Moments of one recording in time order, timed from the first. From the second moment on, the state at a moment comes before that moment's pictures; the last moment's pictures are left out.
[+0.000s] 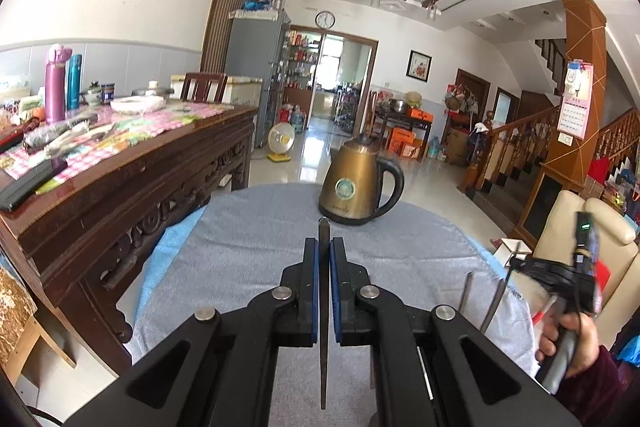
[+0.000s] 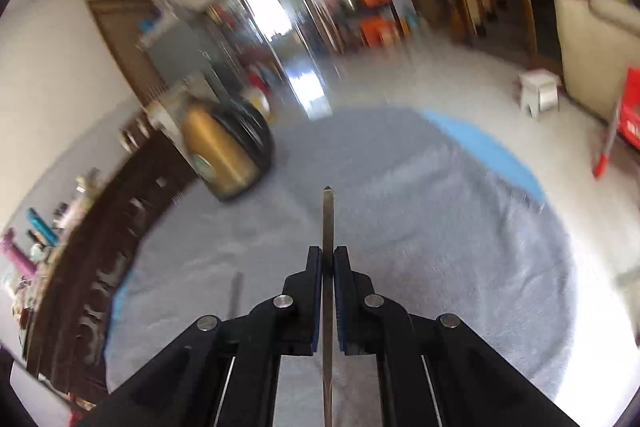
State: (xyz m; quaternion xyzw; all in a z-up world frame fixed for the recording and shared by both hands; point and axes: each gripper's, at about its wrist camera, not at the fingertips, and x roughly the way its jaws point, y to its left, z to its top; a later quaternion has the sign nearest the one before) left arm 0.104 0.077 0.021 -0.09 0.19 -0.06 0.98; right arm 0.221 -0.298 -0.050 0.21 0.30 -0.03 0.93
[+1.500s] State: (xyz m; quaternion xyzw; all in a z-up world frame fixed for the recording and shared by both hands) left arm 0.082 0.025 0.034 -0.08 0.23 -0.16 0.96; right arm 0.074 -0.179 0.009 0.12 0.19 0.14 0.97
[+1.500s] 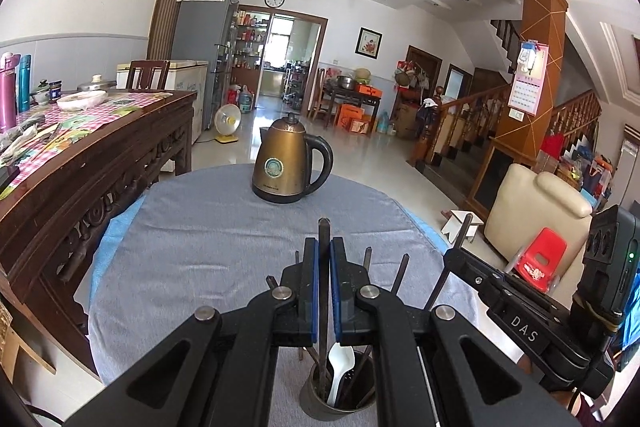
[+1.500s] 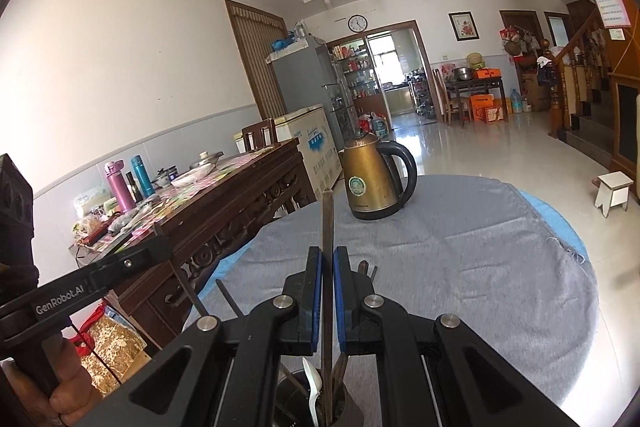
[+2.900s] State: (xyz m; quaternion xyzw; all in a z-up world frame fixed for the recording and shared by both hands) left arm 0.086 0.016 0.013 -0.03 0.29 -0.11 0.95; right arm 0.085 -0.171 -0.019 0.12 0.25 0.14 0.95
